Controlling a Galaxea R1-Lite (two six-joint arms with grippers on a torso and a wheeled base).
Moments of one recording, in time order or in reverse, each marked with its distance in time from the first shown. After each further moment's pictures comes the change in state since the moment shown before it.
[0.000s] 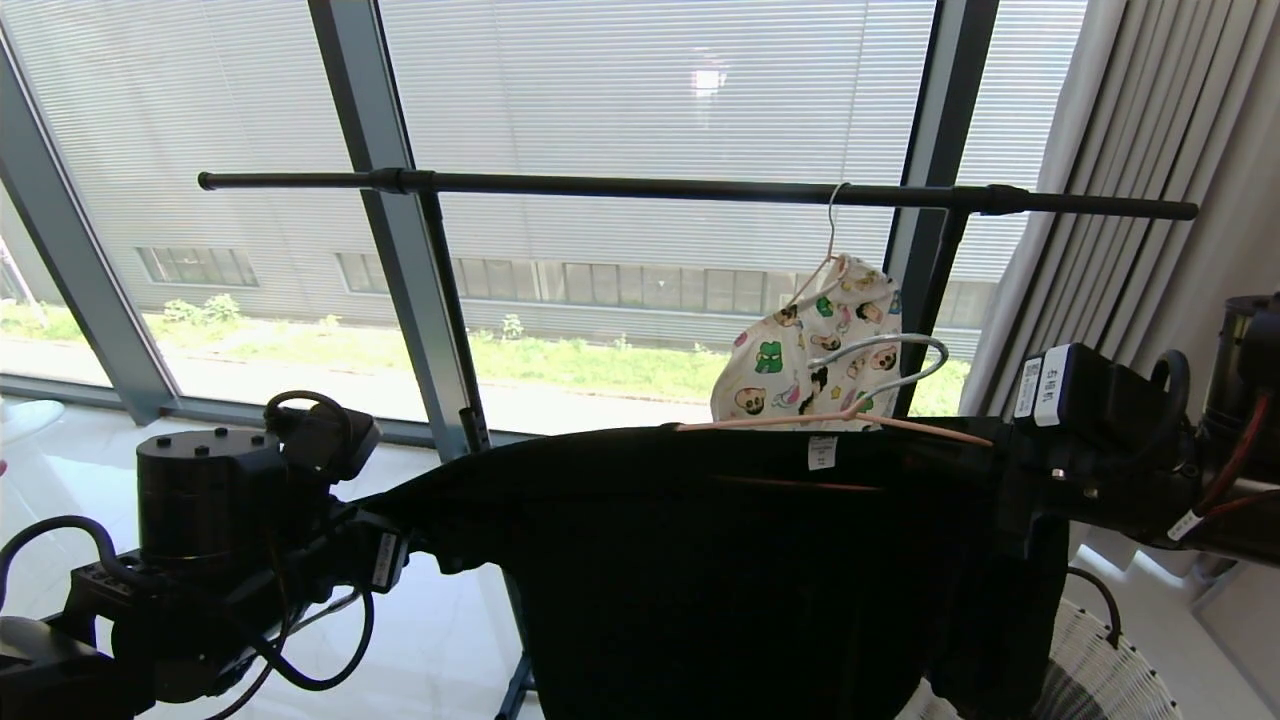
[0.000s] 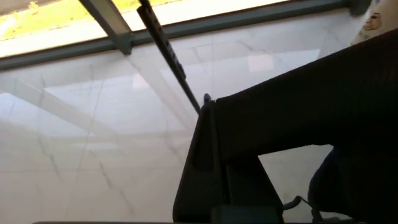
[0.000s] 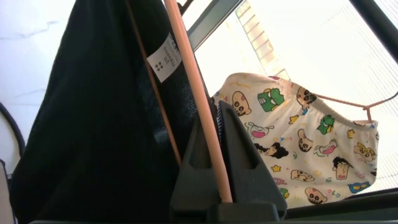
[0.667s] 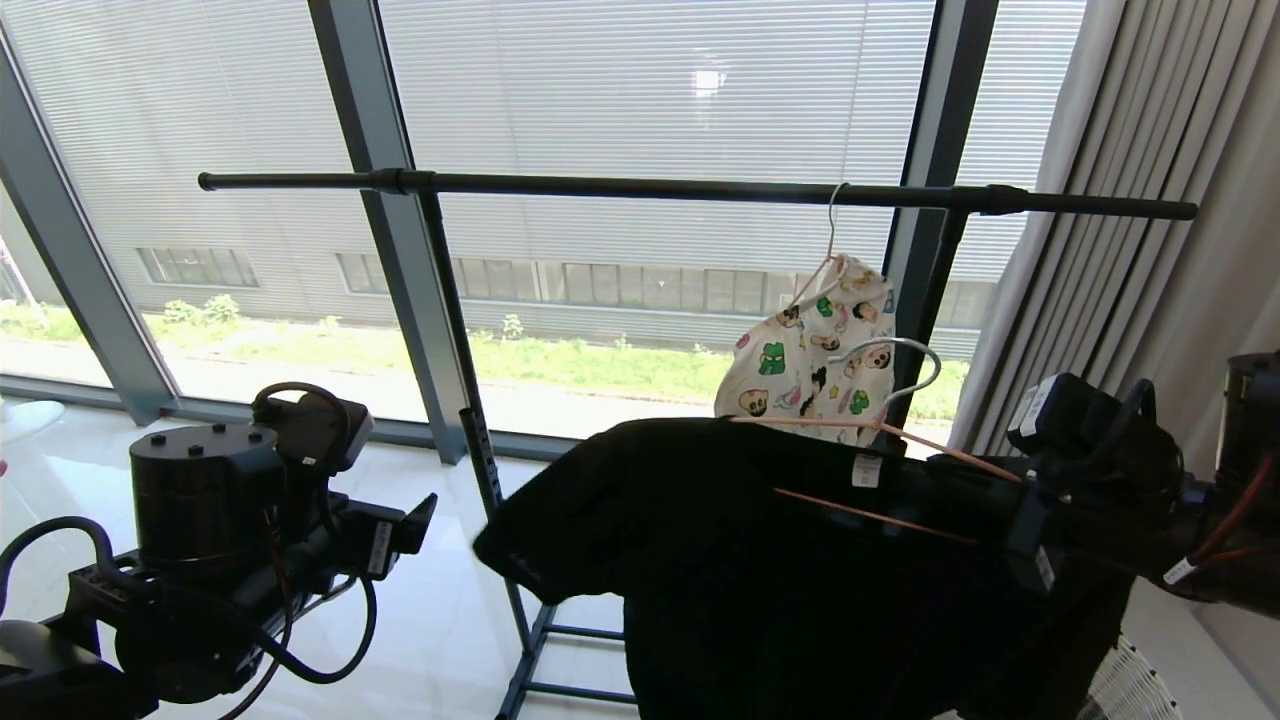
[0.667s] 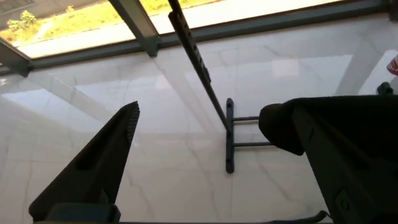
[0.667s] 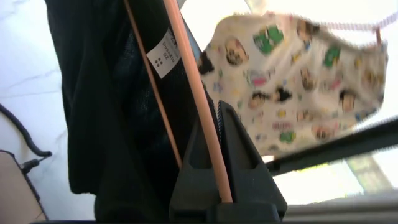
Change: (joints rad) left arm -0.040 -0.013 0.003 -0.045 0.143 0.012; right arm -0.024 -0.036 0.129 0.007 -0.262 0.162
